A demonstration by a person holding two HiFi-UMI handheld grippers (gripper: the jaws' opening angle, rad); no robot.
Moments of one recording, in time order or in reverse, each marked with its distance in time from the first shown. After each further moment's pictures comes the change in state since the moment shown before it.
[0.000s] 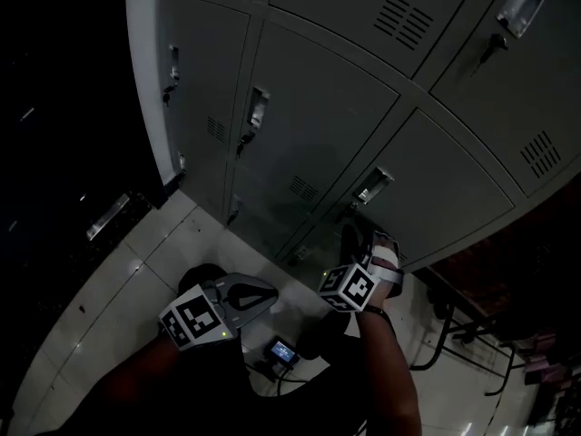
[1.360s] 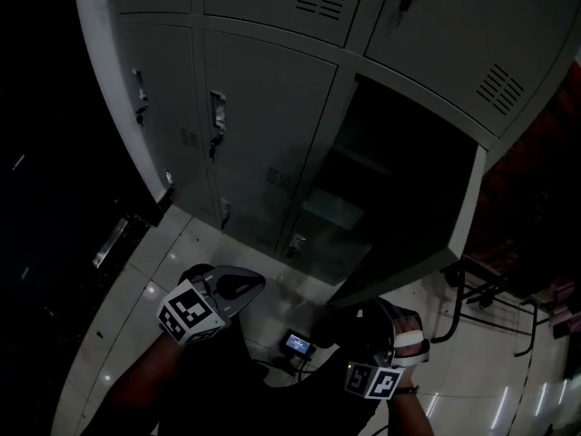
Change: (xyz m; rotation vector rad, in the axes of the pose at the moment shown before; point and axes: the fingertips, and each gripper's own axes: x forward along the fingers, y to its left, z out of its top) left arm 0.002 0.002 -0.014 0.012 0.070 0.019; right arm -0.210 0.065 -0.084 -0.054 -0.053 -0.037
